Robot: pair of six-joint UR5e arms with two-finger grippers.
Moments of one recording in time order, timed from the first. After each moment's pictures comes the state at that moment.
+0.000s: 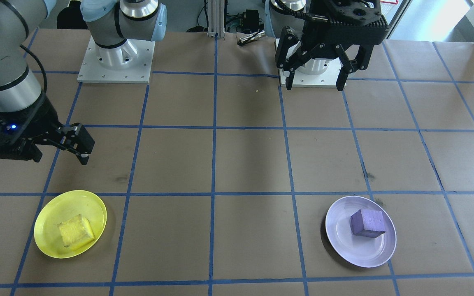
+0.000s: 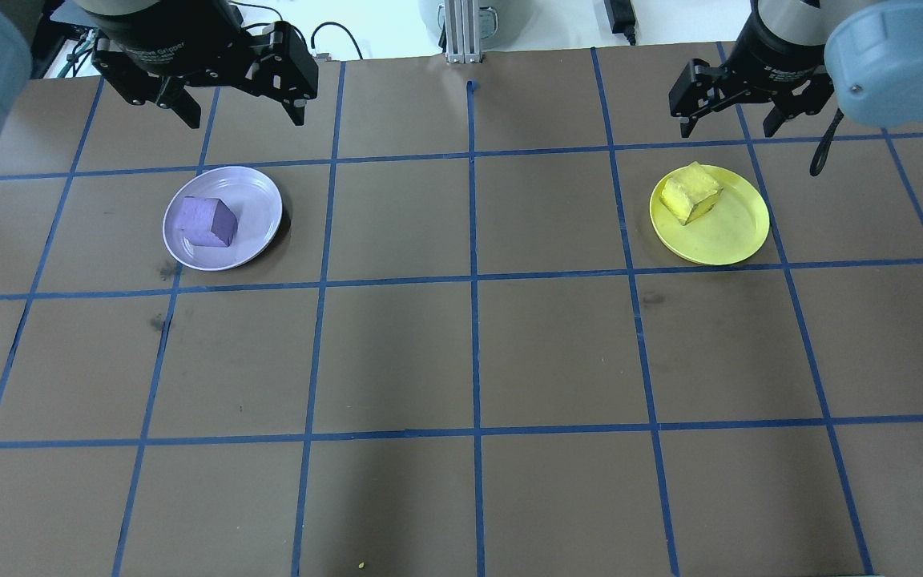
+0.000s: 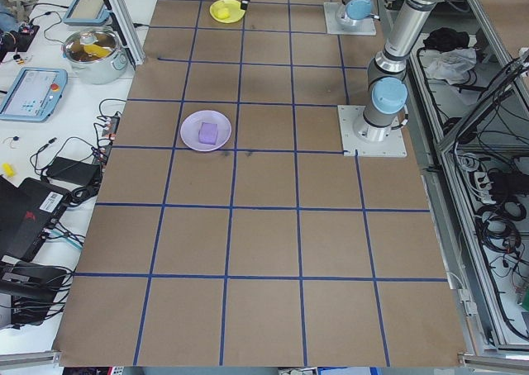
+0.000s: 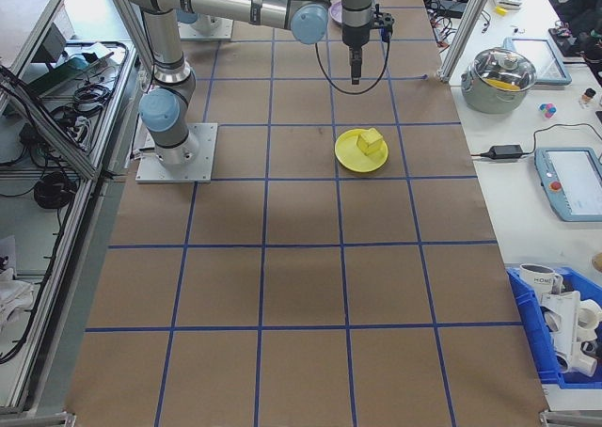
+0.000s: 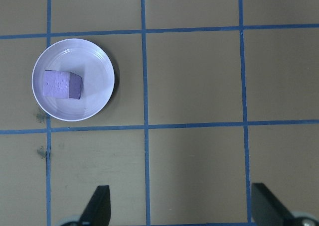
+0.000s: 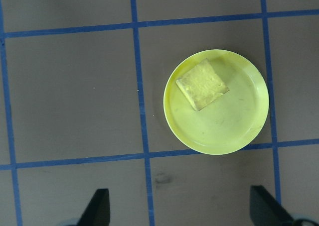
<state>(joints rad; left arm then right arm) -1.71 -1.56 -1.42 -1.53 1.62 -0.12 1.48 -1.44 1.57 -1.83 -1.58 -0.02</state>
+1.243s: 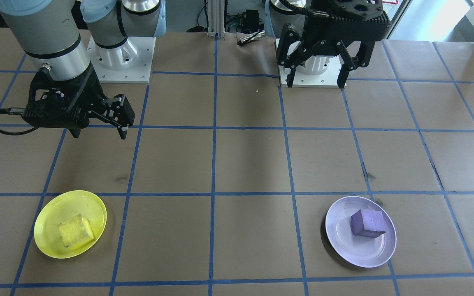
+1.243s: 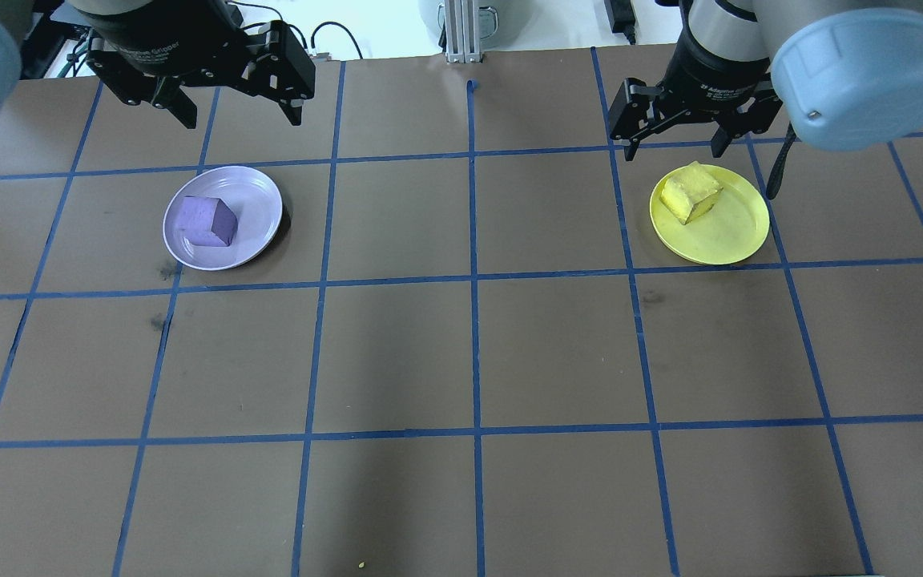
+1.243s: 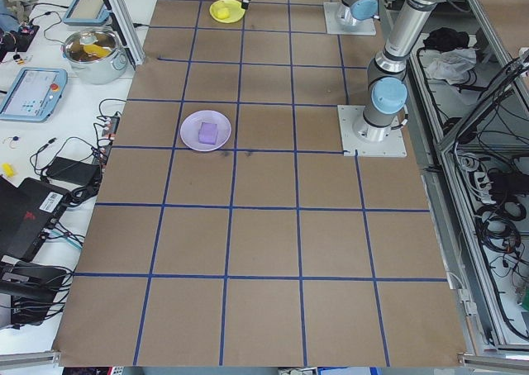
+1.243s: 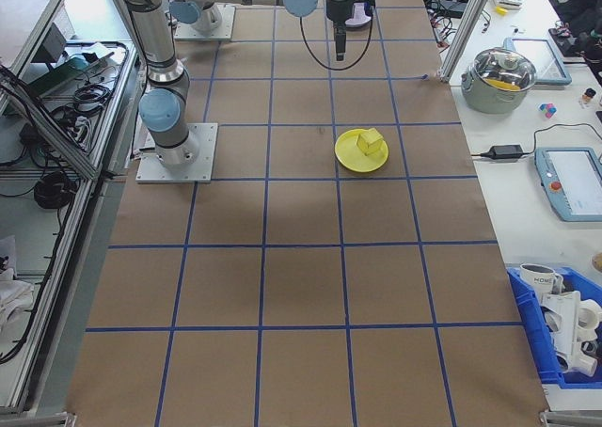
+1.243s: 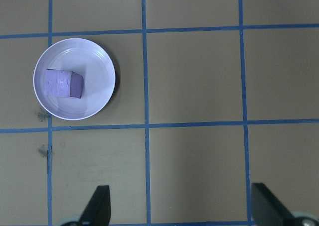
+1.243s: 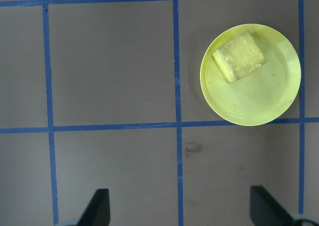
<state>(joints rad) -1.71 -1.55 -1.42 -1.53 1.62 -0.12 1.61 -1.50 1.57 -1.75 -1.58 0.06</state>
